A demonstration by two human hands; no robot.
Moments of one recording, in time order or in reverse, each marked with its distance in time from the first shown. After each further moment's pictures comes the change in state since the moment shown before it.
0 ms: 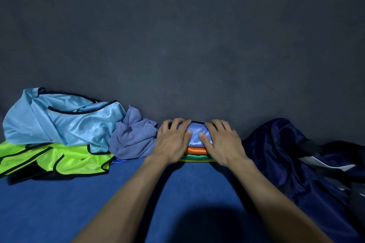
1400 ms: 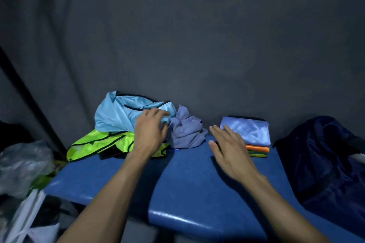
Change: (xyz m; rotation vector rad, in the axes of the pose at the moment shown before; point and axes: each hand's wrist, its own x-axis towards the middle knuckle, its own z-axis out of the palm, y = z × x) left_hand -0.106 -0.112 -0.137 0.161 0.476 -0.074; right_hand -0.057 -0.126 -0.023 0.284 -0.017 -0.130
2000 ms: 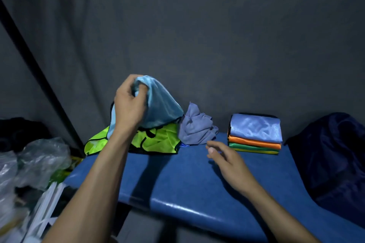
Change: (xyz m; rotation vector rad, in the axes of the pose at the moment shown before) left_hand 0.022 0.023 -0.117 -0.611 0.341 -0.310; right_hand -0.040 -0.047 0.003 0.847 -0.106 0.205
